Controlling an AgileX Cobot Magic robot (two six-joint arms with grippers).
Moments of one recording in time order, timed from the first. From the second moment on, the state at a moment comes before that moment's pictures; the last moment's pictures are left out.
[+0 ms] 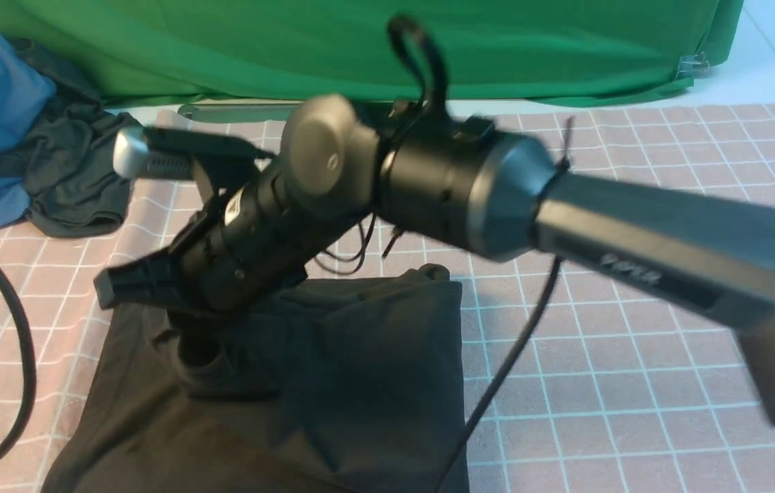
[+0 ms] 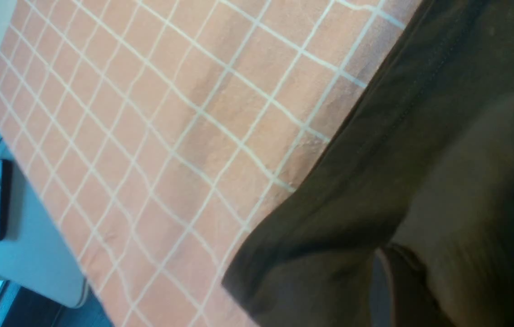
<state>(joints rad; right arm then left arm) 0.89 2.17 -1.89 0.55 0.70 0.13 -0.11 0.62 -0.76 0.06 1.03 -0.42</state>
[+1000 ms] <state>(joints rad) 0.60 1.73 -1.79 0.20 1.21 -0.12 -0.11 1.11 -0.78 -0.33 0.86 -0.14</state>
